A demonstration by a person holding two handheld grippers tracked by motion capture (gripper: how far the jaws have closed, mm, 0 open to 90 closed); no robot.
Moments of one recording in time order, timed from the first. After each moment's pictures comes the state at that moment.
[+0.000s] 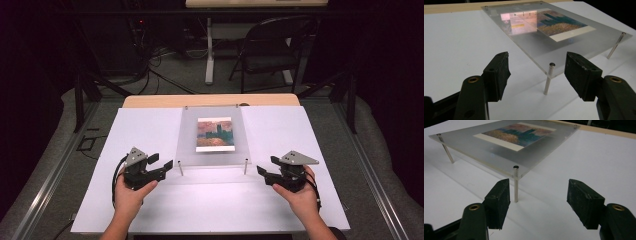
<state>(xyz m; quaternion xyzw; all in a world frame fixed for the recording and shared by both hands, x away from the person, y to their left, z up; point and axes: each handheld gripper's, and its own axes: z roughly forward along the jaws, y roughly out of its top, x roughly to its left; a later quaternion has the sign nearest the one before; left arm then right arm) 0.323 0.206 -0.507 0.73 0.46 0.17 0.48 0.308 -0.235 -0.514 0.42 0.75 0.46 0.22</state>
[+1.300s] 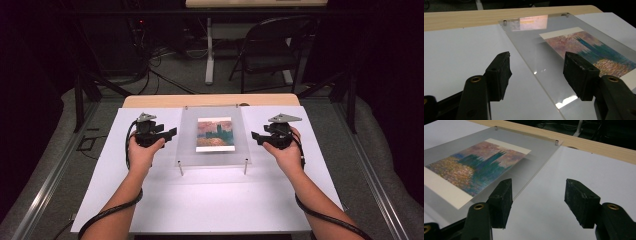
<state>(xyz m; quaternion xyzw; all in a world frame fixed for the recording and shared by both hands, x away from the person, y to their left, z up) 0.441 0.195 -0.495 0.72 0.50 0.16 0.45 0.430 -0.227 -0.503 0.45 0.75 0.43 0.22</state>
